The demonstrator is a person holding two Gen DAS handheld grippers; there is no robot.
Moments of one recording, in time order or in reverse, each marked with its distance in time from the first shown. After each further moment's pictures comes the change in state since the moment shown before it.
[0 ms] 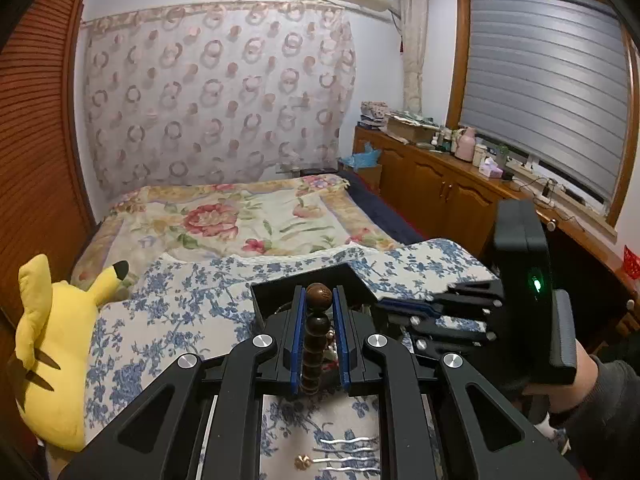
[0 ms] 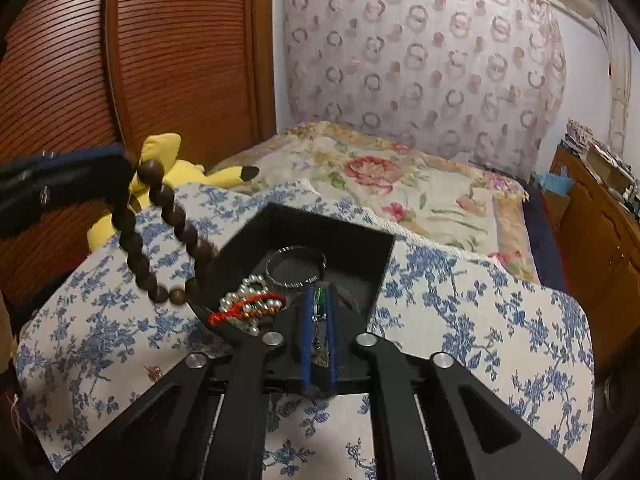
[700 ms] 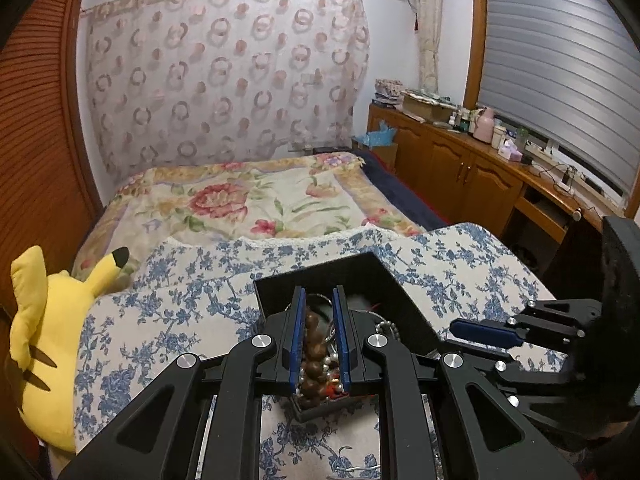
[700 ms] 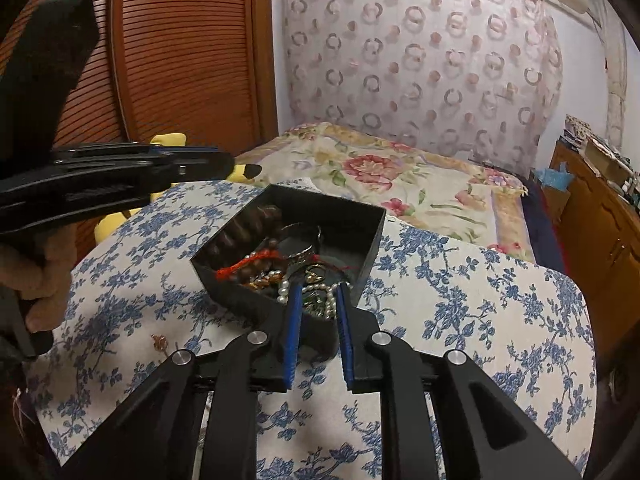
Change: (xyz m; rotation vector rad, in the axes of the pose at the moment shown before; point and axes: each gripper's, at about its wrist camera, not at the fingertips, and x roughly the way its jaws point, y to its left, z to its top) left arm 0.056 0.007 -0.001 -0.010 0.087 0.048; right arm -0.022 -0.004 -0.027 0.007 -0.022 0.019
